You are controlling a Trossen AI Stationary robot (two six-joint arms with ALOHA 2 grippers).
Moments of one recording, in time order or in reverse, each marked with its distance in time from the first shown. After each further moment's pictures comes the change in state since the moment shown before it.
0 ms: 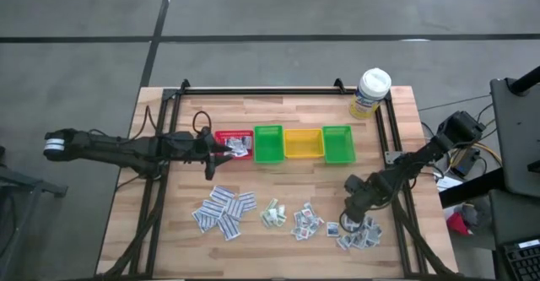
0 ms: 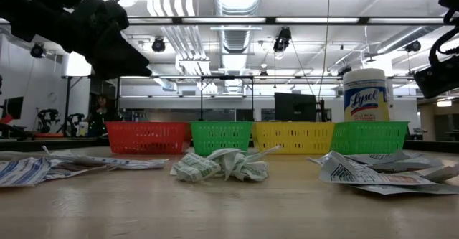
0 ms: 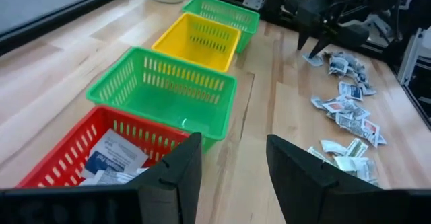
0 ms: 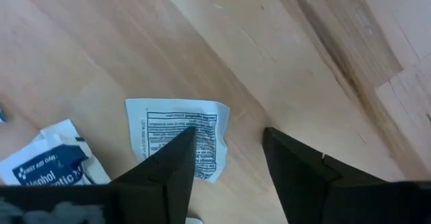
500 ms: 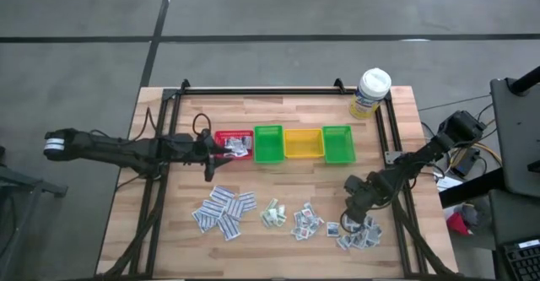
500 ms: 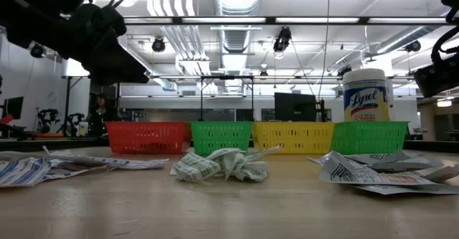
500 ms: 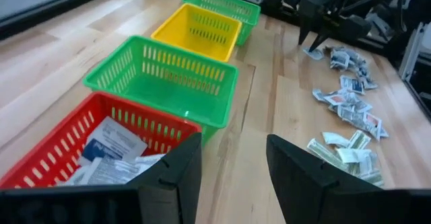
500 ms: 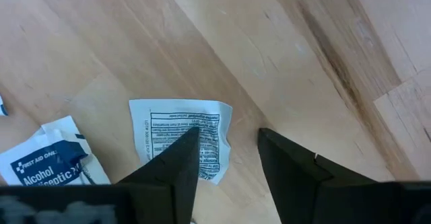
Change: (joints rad) left arm -0.006 -0.003 -0.055 0.047 0.000 -0.018; right arm 0.000 -0.010 -0.016 0.007 0.026 -0.031
